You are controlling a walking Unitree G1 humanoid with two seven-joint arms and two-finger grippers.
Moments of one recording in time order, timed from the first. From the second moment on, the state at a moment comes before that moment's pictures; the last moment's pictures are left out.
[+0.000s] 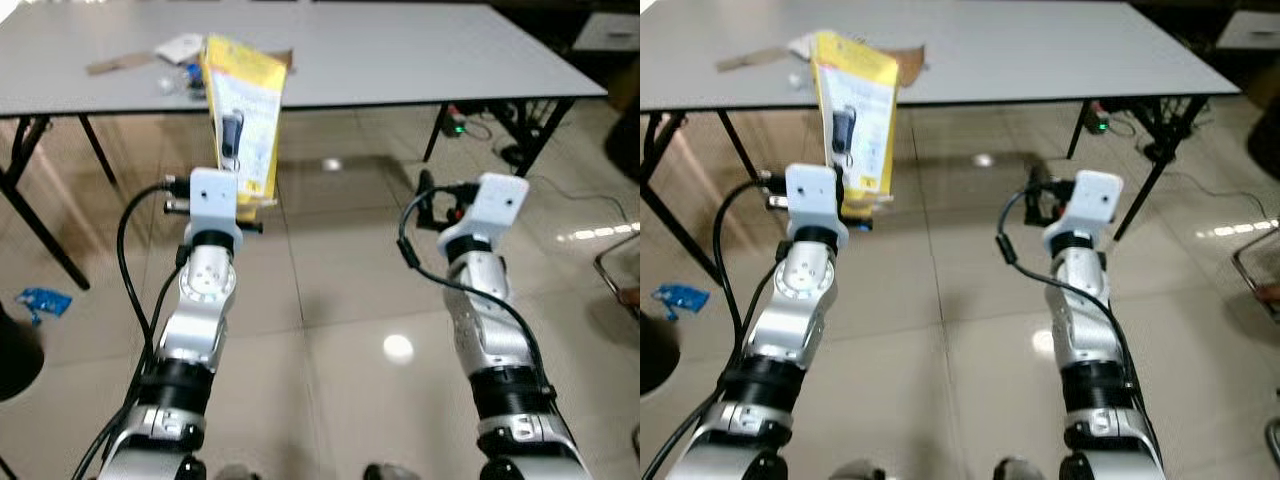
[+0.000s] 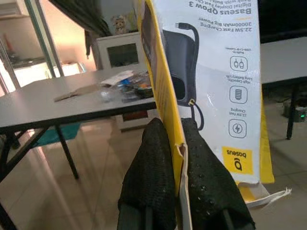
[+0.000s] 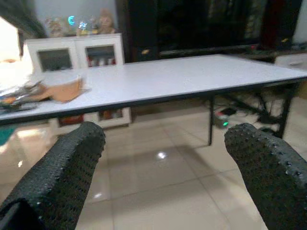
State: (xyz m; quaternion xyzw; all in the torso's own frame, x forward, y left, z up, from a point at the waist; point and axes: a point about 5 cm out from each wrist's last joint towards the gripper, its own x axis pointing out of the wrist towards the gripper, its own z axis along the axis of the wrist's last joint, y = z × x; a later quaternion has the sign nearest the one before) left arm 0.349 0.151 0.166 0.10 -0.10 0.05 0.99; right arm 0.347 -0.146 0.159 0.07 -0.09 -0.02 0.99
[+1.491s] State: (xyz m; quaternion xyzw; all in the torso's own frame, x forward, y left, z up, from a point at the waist) left arm 0.349 0.168 0.163 0.11 -0.08 0.08 0.99; right arm 0.347 -0.119 0.153 0.08 -0.07 0.03 0.99
